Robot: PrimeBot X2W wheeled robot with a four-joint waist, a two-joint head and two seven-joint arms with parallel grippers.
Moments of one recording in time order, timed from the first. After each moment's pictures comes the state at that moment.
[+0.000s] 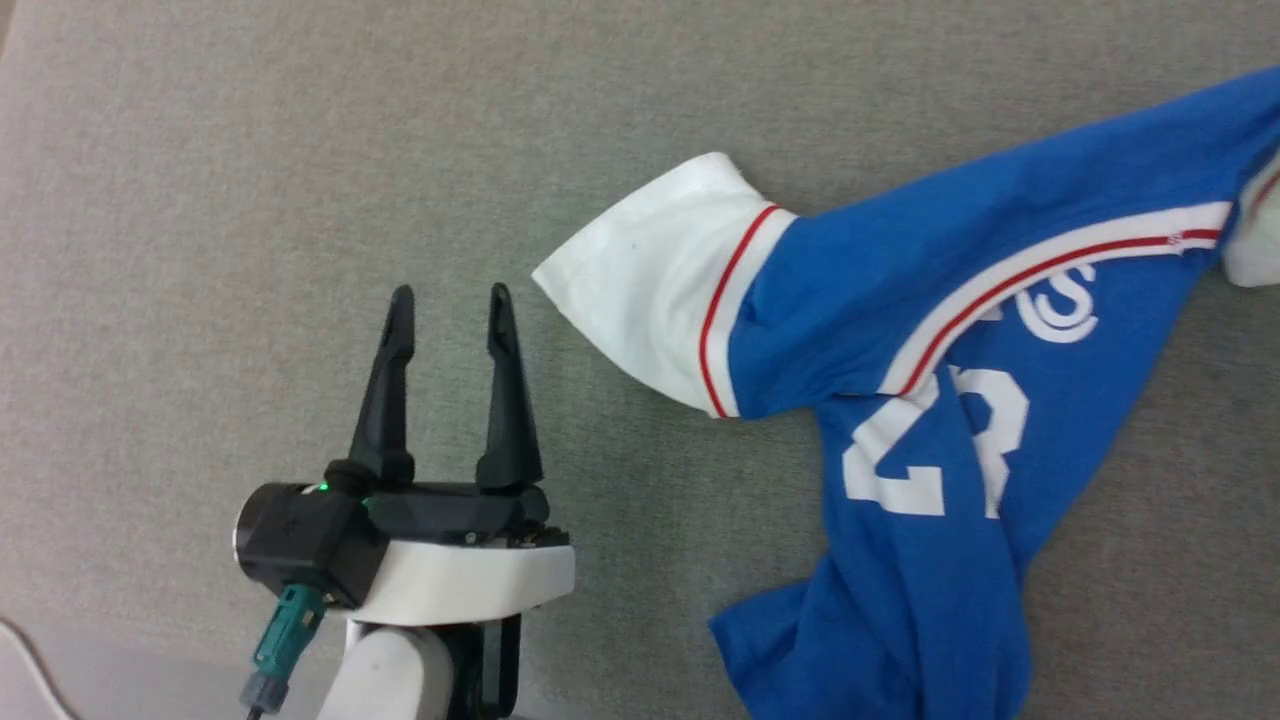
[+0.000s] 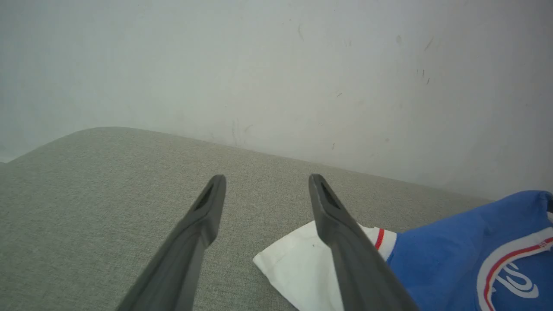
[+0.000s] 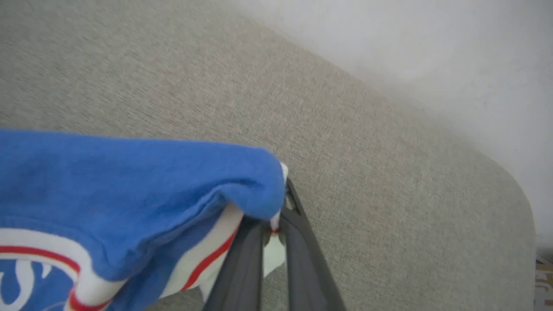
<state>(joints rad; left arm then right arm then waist) -0.12 0.05 -0.27 -0.25 -0.25 0.20 -0.26 -0.69 -0.68 0.16 0.10 0.44 0.13 0.71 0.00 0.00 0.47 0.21</state>
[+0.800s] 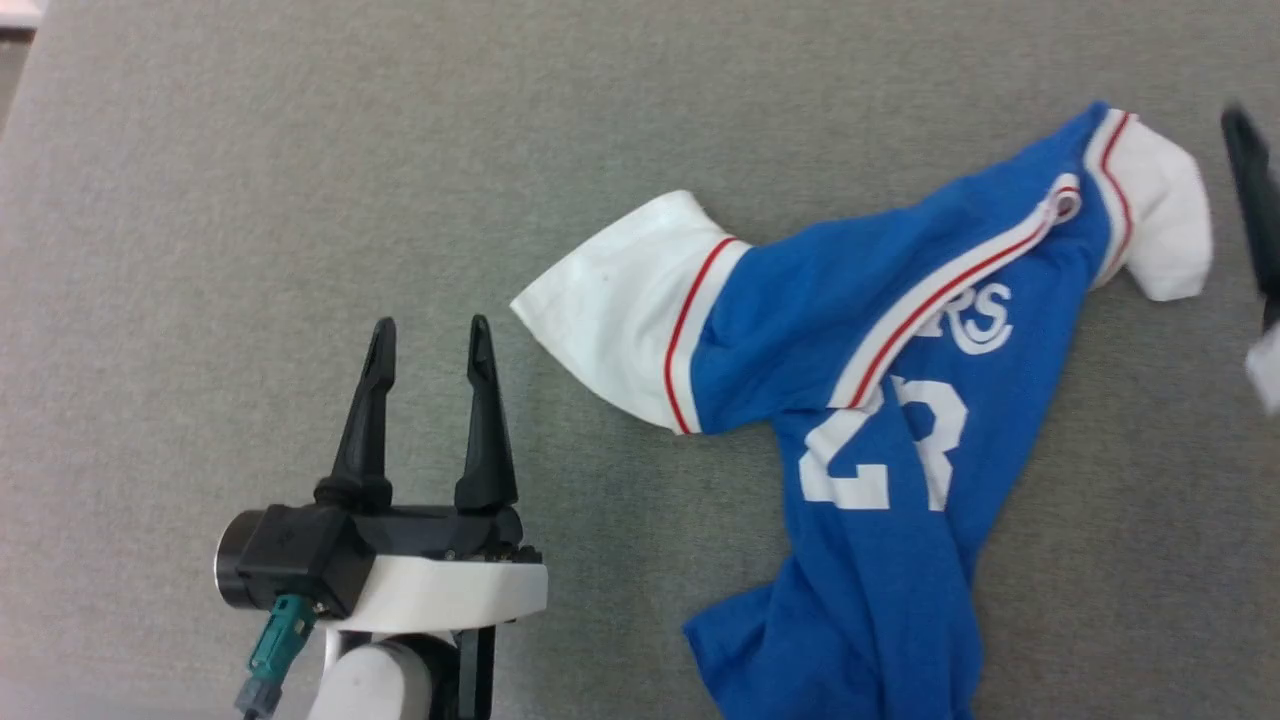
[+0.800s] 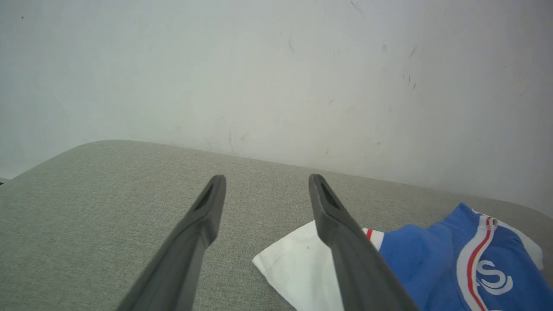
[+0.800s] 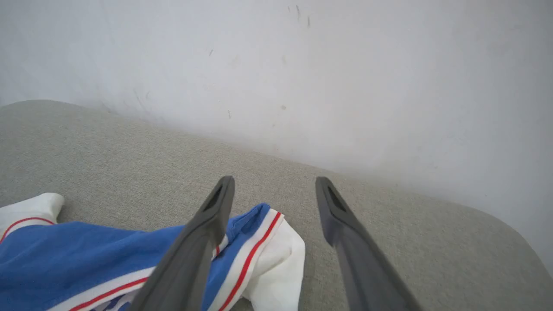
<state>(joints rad) -0.09 0.05 -0.23 -0.20 -0.22 0.17 -0.26 -0.47 -0.51 -0.01 -0.05 0.40 0.13 0.28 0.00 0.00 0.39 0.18</state>
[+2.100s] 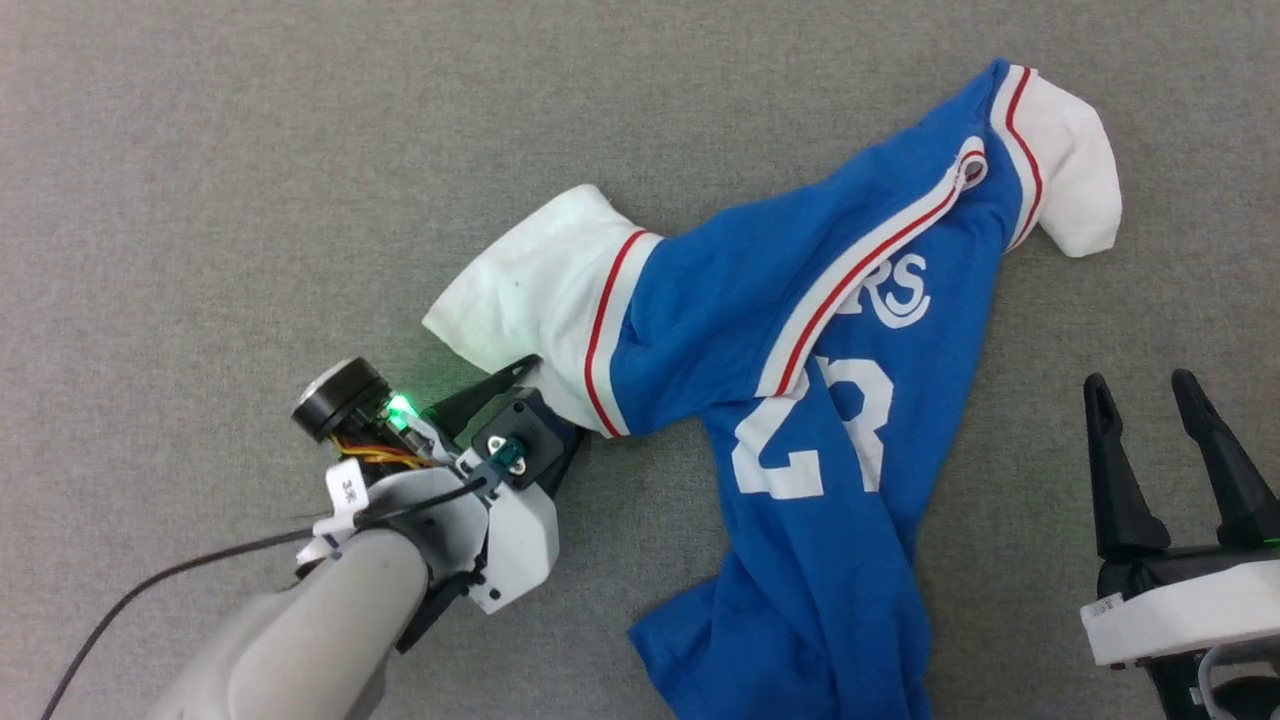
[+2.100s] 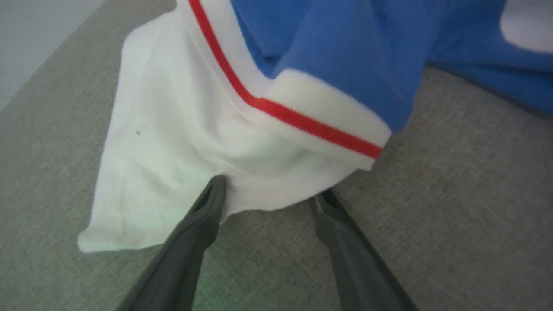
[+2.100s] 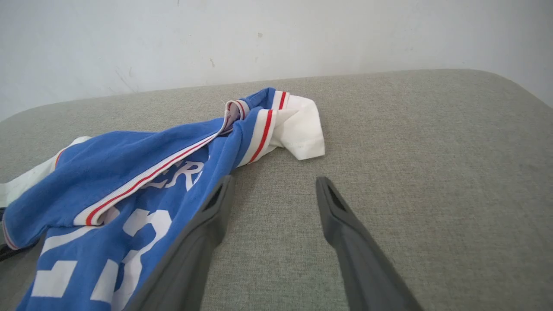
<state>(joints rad) -0.45 0.45 -0.65 0.11 -0.07 -0.12 0.23 0.08 -0.05 -0.12 -0.33 0.21 0.13 0.07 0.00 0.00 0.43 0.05</state>
